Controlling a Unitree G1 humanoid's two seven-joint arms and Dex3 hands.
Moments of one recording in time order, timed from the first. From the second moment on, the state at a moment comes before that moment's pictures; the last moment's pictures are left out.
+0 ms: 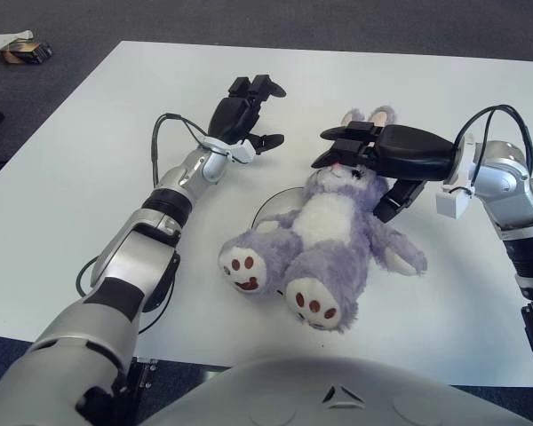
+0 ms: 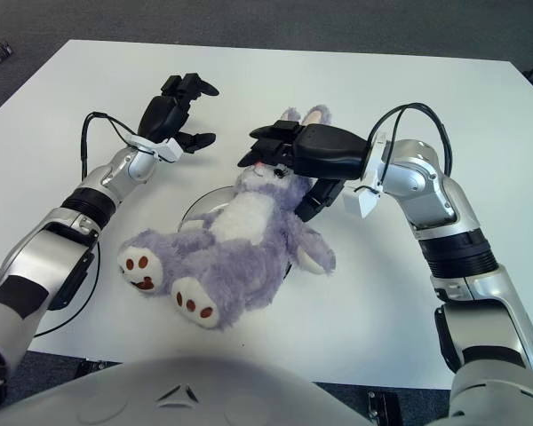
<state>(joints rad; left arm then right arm) -0.82 0.28 -0.36 0.95 0.64 -0.46 0.47 -0.49 -0.72 0.18 0.00 -0.25 -0.74 0.73</state>
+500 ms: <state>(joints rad) -0.82 0.28 -0.36 0.95 0.64 -0.45 0.48 -0.58 -0.79 0.19 -0.01 -0.12 -0.67 0.87</state>
